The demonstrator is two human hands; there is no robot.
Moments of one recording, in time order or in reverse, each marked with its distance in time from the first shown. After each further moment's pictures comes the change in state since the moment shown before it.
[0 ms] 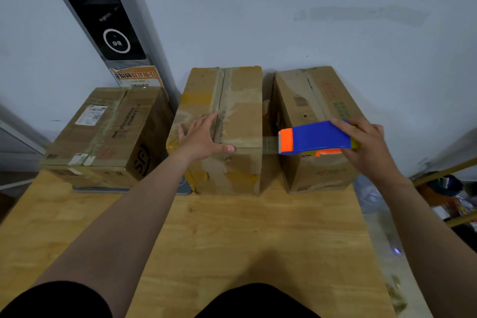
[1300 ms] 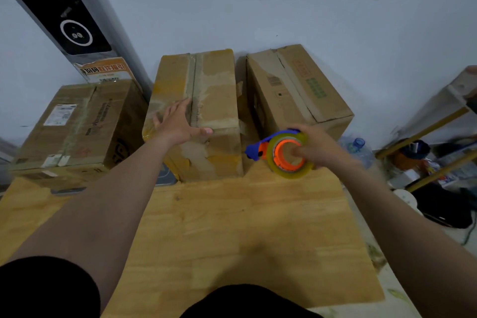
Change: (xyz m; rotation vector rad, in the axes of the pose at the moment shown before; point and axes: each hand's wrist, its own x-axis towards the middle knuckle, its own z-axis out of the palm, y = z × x) left_hand -0.002 0.008 0.002 0.000 0.021 -0.042; right_hand -0.025 -0.079 -0.007 0.327 -0.520 0.654
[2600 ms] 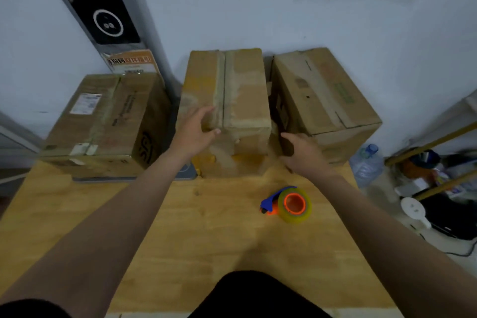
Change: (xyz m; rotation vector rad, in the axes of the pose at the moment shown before) left_hand -0.053 -0.031 -0.024 -0.332 0.104 0.146; right_hand 0.017 -0.055 0.086 -0.235 0.030 -0.047
